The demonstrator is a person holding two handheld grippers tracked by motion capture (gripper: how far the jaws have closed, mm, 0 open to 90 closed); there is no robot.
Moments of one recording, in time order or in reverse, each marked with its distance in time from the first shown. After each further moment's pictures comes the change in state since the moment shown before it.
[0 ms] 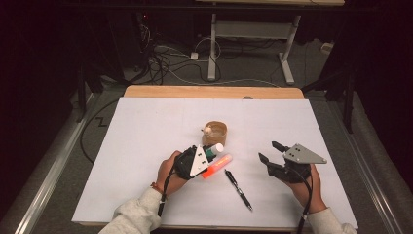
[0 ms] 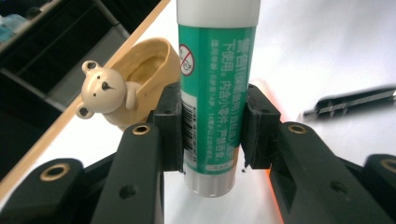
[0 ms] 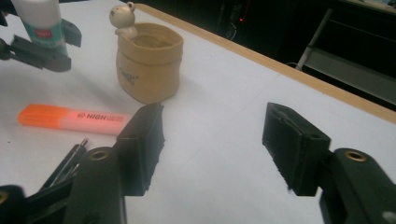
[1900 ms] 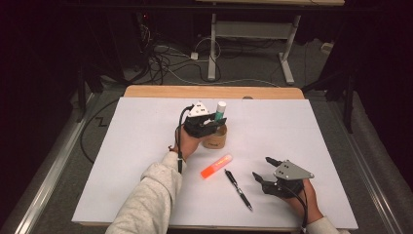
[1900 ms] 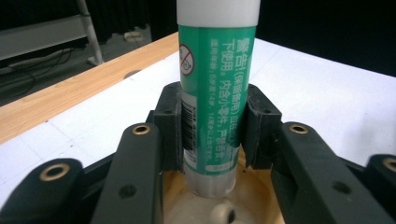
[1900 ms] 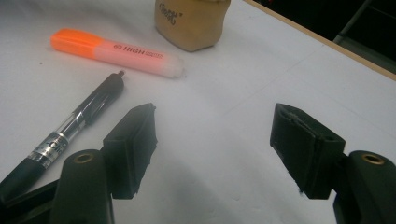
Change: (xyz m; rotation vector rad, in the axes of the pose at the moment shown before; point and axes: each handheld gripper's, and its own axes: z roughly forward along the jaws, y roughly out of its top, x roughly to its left) left arm 0.095 0.020 0.076 -0.140 -0.187 -0.452; right arm 0.025 -0.034 0.005 0.088 0.078 -0.113
